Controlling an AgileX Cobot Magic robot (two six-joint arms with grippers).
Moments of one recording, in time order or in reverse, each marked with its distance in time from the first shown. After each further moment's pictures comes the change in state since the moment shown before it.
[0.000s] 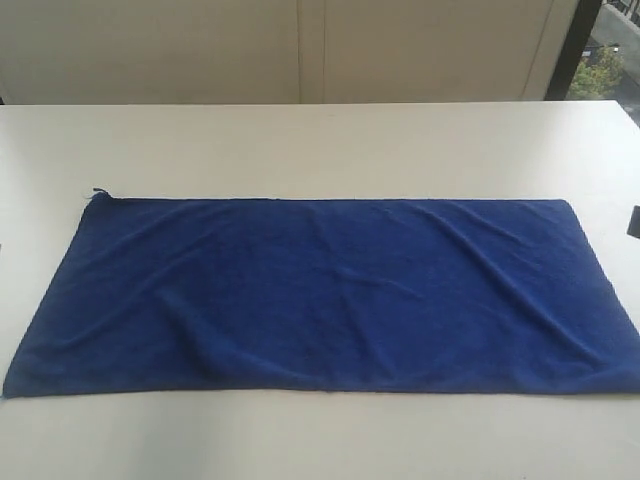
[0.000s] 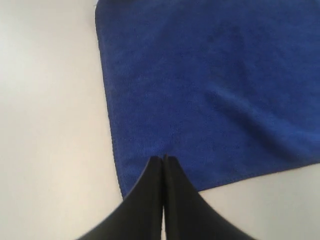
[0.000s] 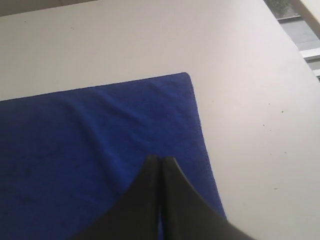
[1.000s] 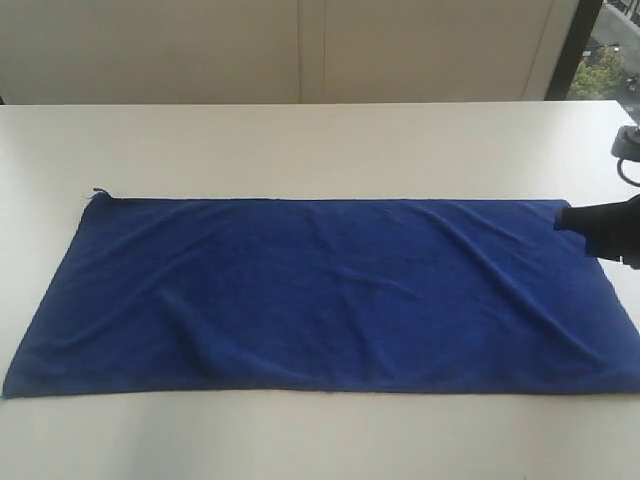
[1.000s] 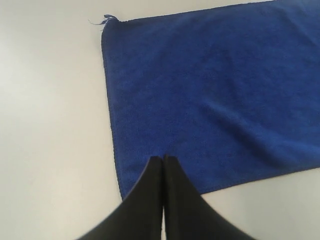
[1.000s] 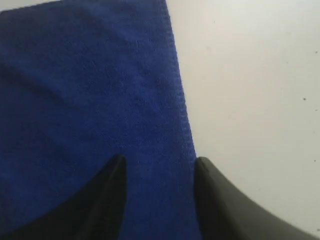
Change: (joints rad) left arm 0.000 -0.125 0.017 0.000 0.018 -0.008; right arm -0.068 0.802 -0.328 -0.010 -0.034 -0.030
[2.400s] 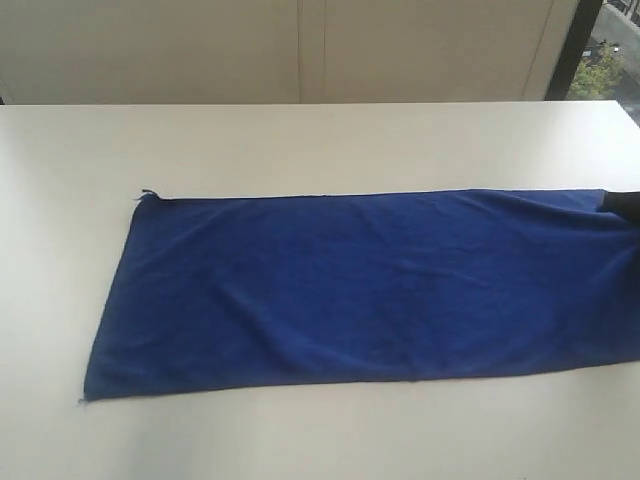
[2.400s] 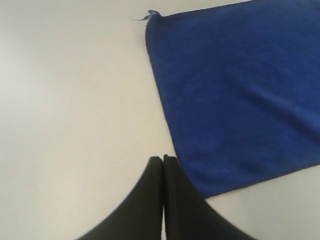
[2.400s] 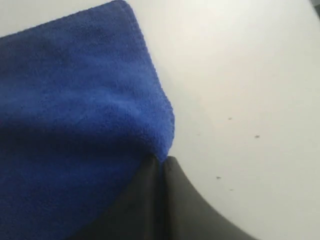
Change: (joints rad) left arm 0.000 0.000 0.000 0.000 0.000 0.002; right arm -0.171 0.199 -0.171 -0.051 -0.068 0.012
